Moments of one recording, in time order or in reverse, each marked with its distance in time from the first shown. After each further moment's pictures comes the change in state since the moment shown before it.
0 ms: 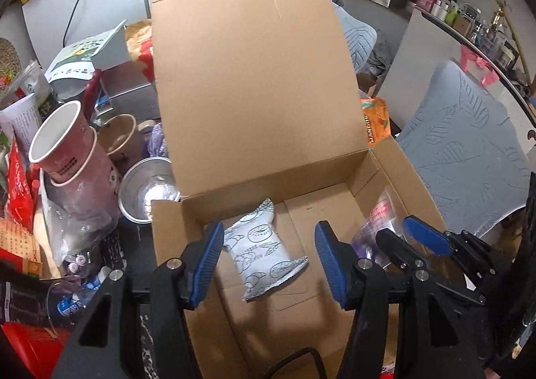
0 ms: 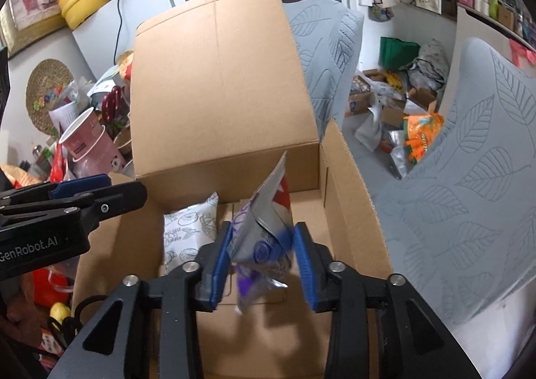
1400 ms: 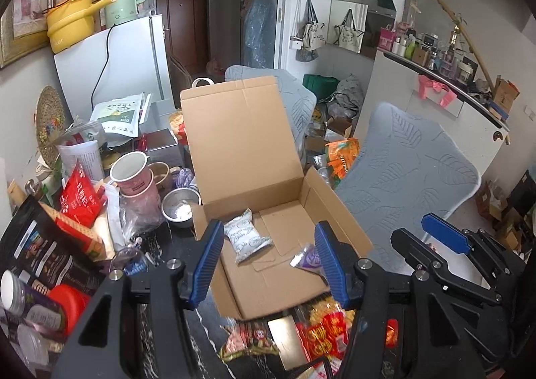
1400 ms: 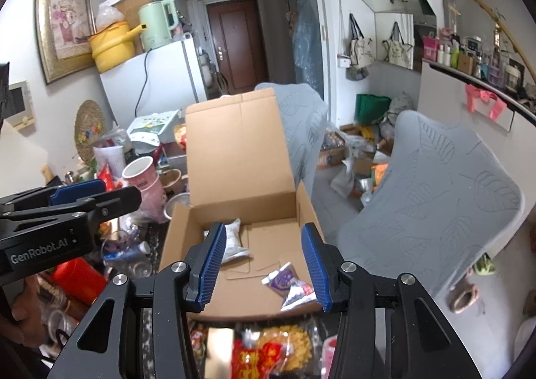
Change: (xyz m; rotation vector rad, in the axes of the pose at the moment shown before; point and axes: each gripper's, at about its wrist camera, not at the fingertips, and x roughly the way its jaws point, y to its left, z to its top) left arm -0.209 -0.033 -0.065 0.062 -0.236 -0.031; right arm -0.217 0.047 -0.041 -0.016 -0.242 -0.088
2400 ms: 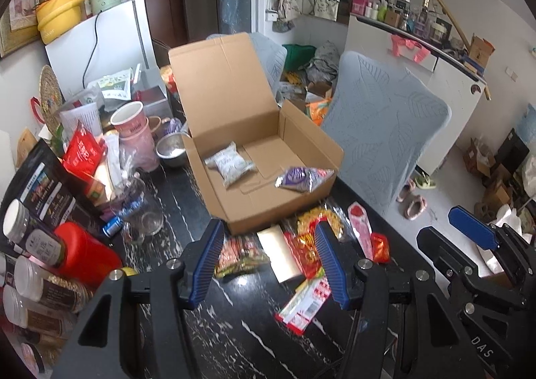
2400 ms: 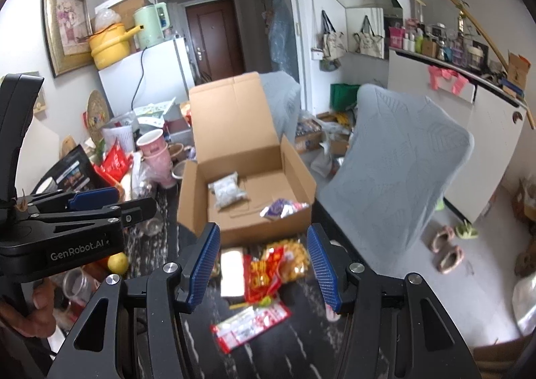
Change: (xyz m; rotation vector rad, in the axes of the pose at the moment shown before) left arm -0.060 -0.016 -0.106 0.091 0.118 -0.047; right arm -0.106 0.026 -0.104 0.075 0.029 -0.086
